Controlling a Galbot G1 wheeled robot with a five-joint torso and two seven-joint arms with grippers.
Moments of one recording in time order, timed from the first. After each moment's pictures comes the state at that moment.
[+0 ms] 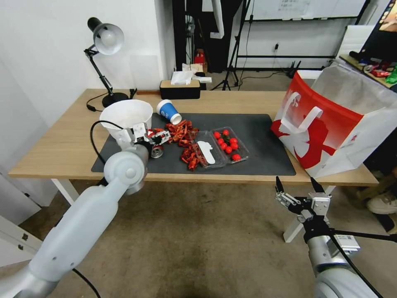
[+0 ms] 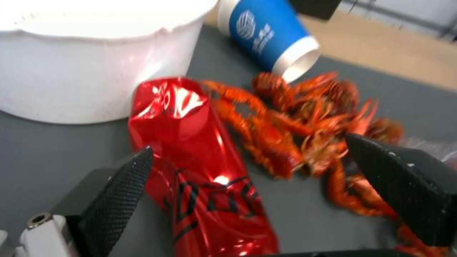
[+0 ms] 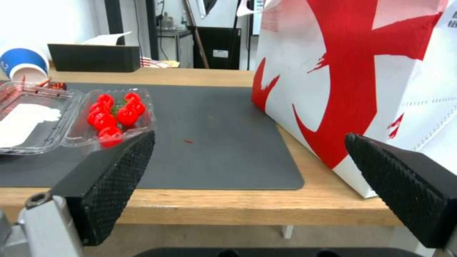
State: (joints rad) left arm 0.67 -1.01 -0.02 -1.82 -1.26 0.46 -0.82; right arm -1.73 1.13 0.54 2.22 0.32 0.05 0.29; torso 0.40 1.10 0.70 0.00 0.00
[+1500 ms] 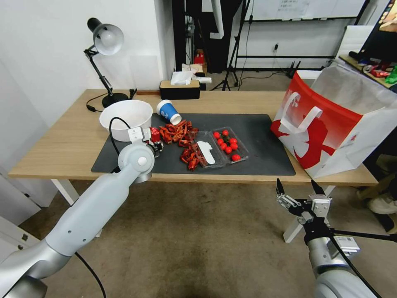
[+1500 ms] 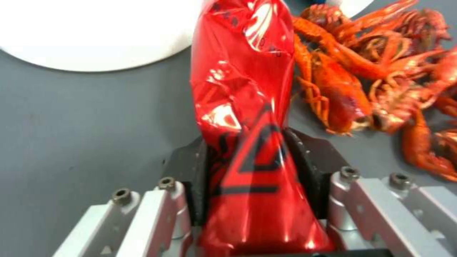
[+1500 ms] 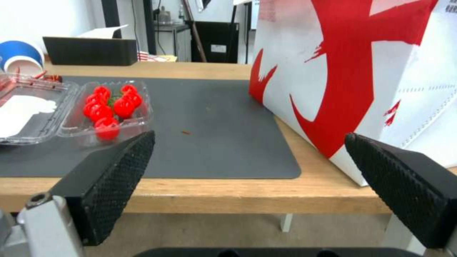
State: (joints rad) left arm 0.60 -1.01 0.06 -1.76 -1.36 0.53 -0.98; right arm -1.74 1.13 0.54 2.21 0.32 0.04 0.29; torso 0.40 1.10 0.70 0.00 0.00
